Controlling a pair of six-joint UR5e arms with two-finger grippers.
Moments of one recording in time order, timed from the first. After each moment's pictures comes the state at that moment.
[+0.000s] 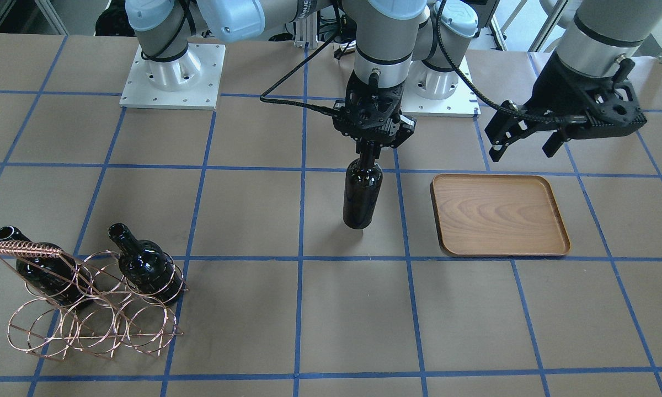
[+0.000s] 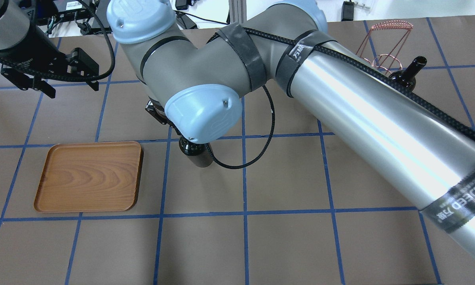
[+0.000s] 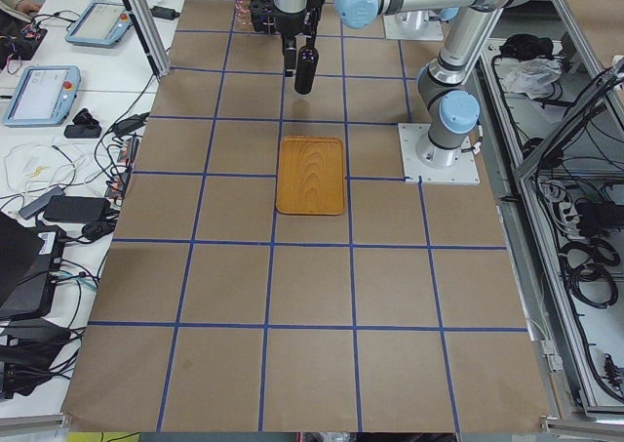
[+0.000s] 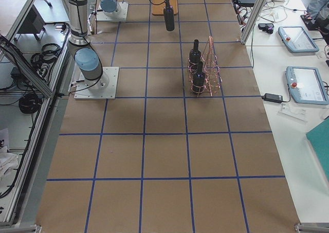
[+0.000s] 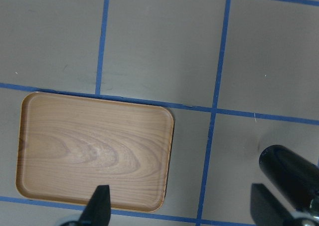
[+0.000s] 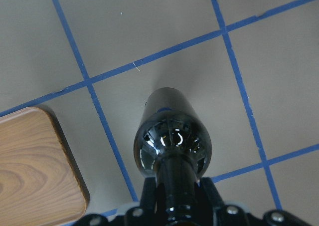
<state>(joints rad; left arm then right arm) -1.35 -1.52 -1.61 -1.48 1.55 0.07 2.20 -1.21 1.33 -1.73 -1.53 0.97</state>
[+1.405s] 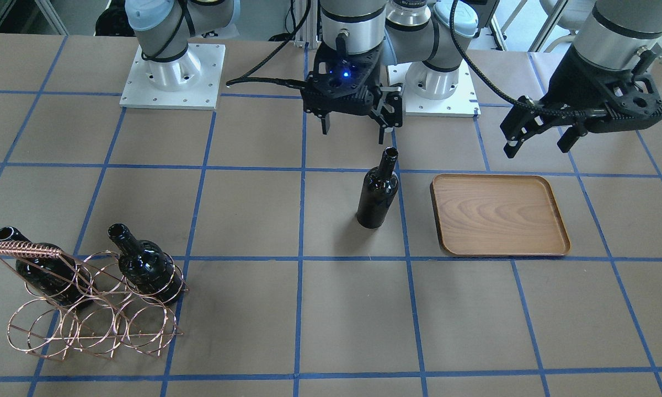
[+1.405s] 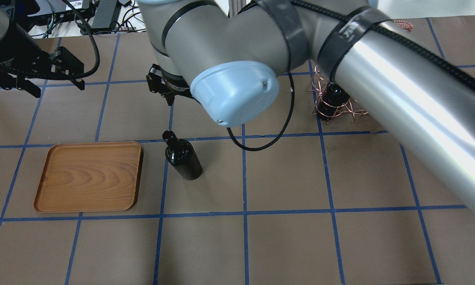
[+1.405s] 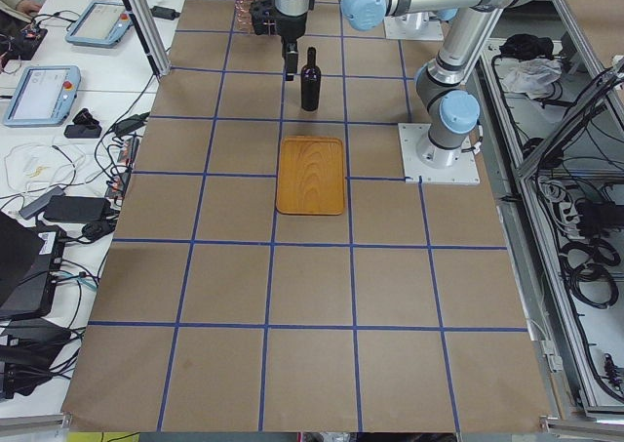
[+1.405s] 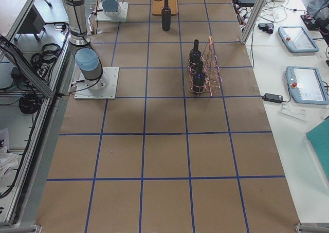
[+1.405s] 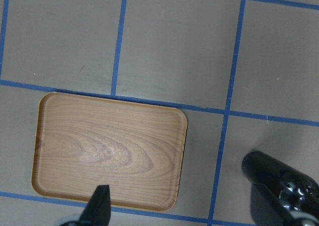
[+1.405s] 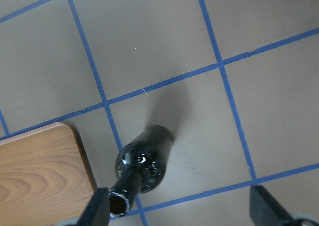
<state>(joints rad) -1.33 -1.51 -1.62 -1.49 1.56 0.10 2.08 -1.34 1.34 -1.68 -1.52 0.79</state>
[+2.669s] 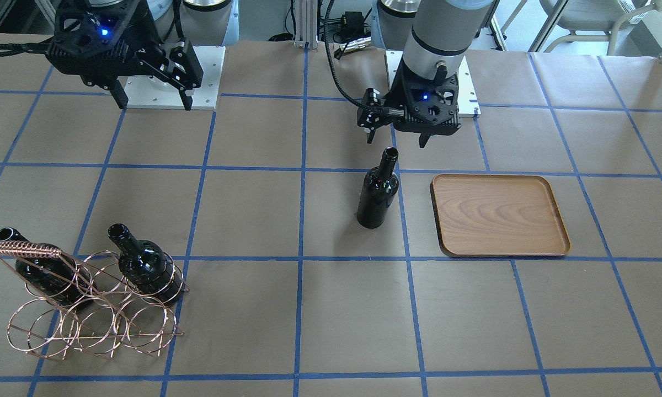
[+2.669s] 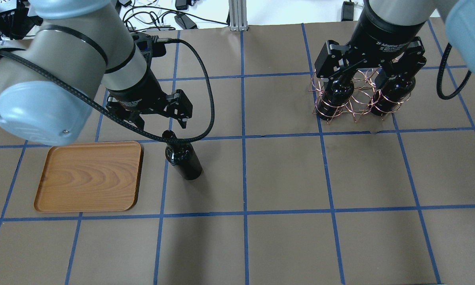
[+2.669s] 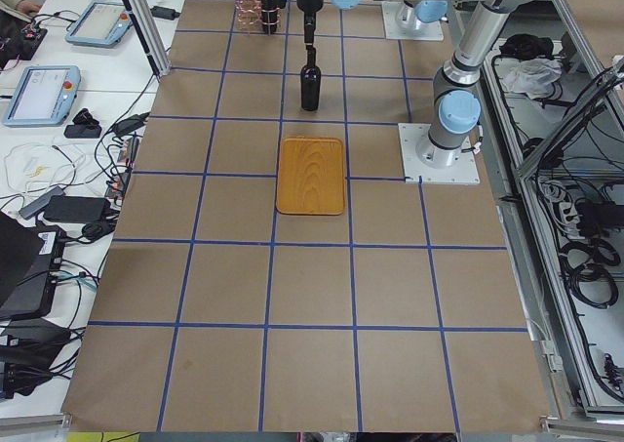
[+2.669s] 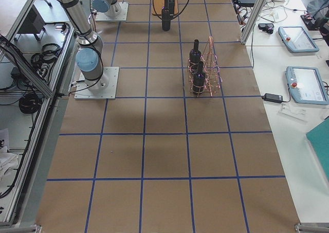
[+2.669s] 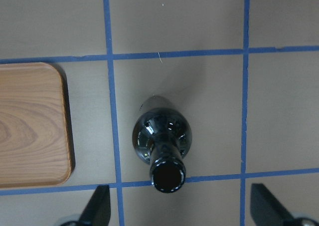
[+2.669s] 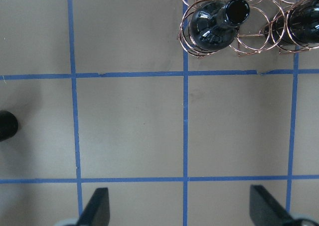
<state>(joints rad) -1.73 -1.54 -1.73 -1.45 1.52 -0.12 1.64 -1.63 1.52 -1.51 -1.56 0.07</state>
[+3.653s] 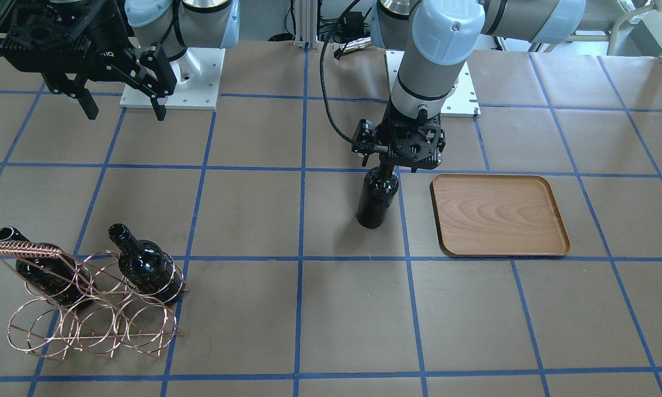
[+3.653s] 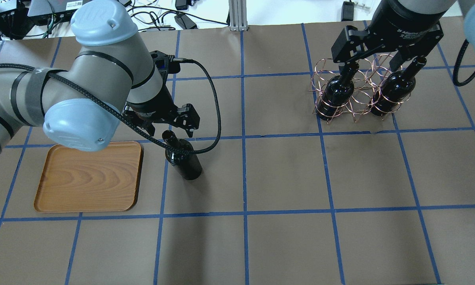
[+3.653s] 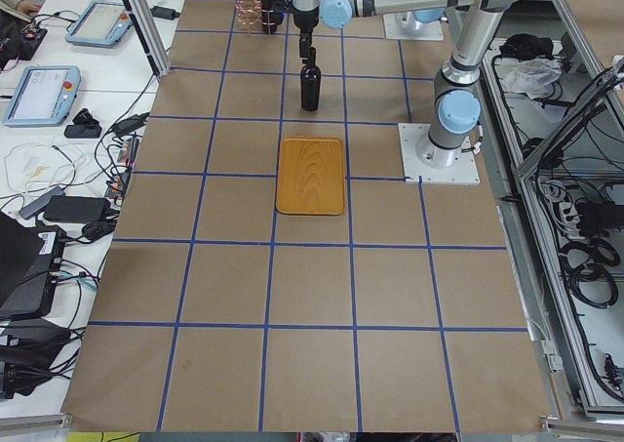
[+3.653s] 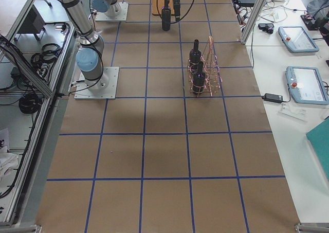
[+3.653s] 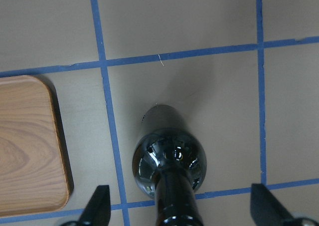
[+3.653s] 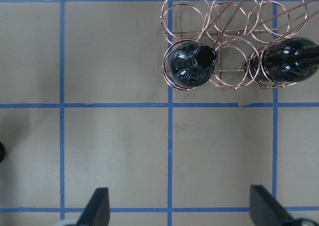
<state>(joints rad) -1.72 -1.60 -1.79 -1.34 1.53 -0.06 1.58 -1.64 1.53 -1.60 -1.57 0.00</state>
